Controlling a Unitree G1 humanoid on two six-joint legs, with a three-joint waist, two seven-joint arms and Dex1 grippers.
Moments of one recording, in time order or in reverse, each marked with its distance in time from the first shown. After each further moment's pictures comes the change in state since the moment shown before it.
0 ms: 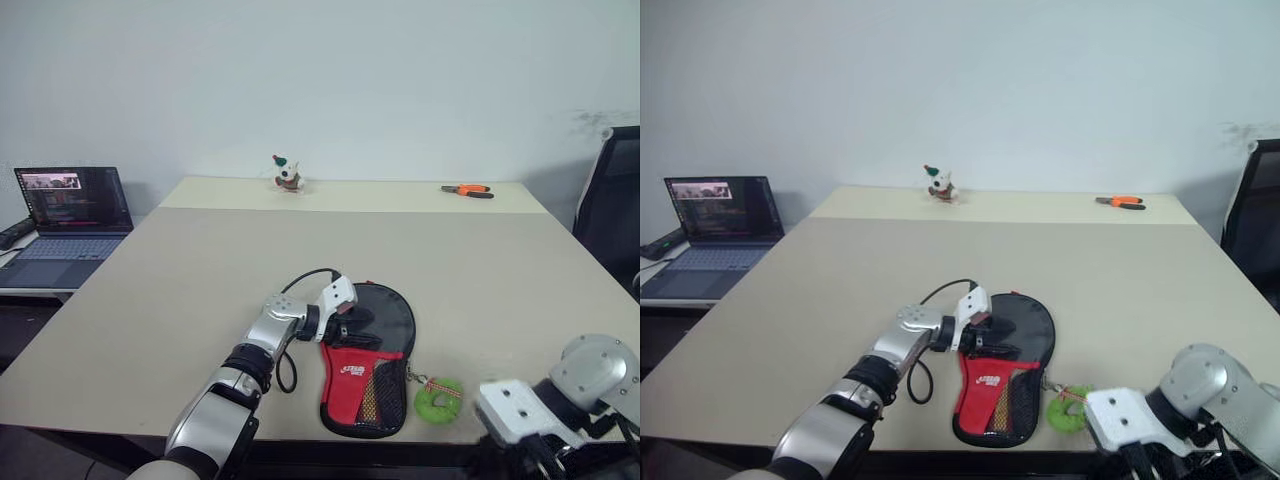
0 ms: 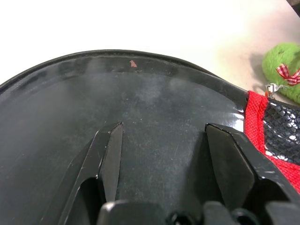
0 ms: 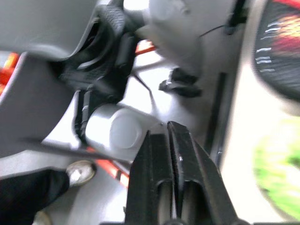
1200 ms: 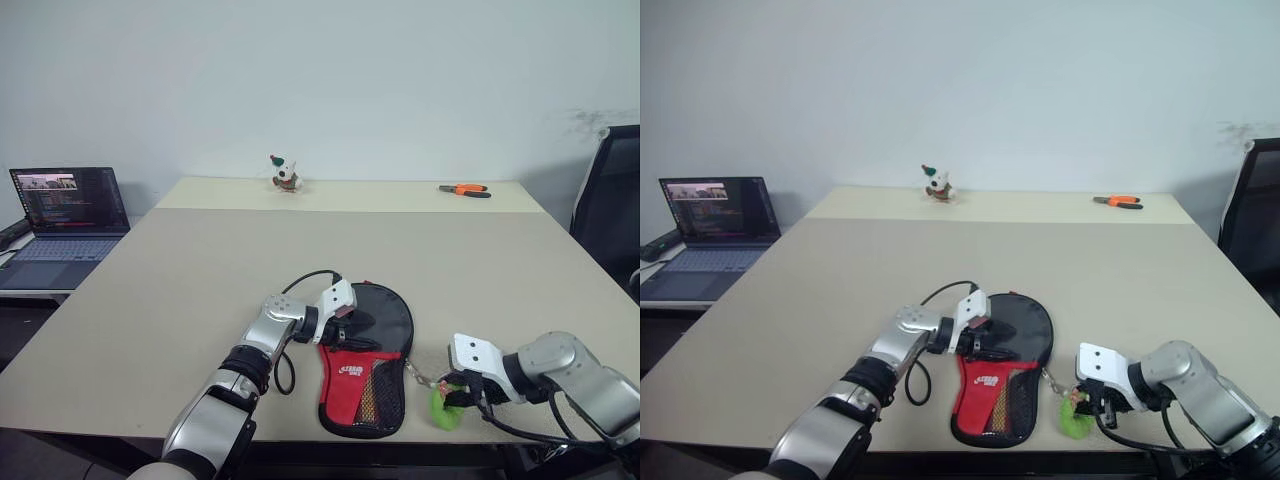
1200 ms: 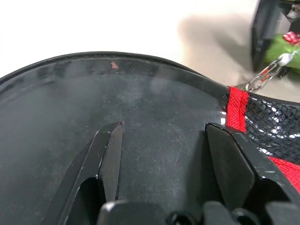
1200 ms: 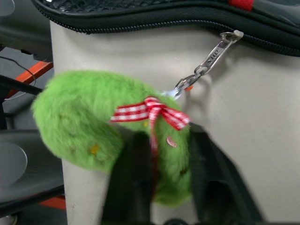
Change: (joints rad) left arm 0.015 0.013 -0.010 -0.028 0.012 -0.027 -0.050; right arm -0.079 0.264 0.127 0.382 -0.276 -0.045 -0.262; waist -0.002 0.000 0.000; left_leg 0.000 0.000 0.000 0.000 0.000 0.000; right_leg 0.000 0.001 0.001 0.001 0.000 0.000
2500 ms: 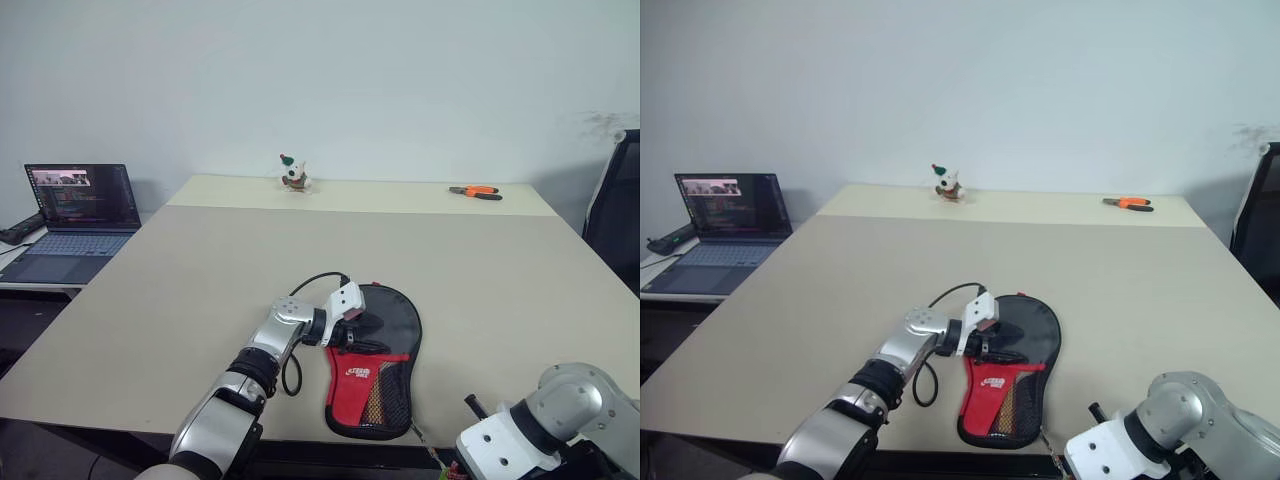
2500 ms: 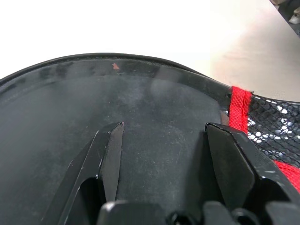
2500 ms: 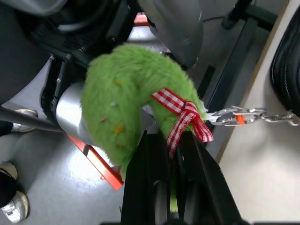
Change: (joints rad) left arm 0.006 -0.040 -0.006 -0.001 0.009 0.013 0.030; right arm 0.158 -0.231 0.024 -0.483 -0.011 -0.145 0.210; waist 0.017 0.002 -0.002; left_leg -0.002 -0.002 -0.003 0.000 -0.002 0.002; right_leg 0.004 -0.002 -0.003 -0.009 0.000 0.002
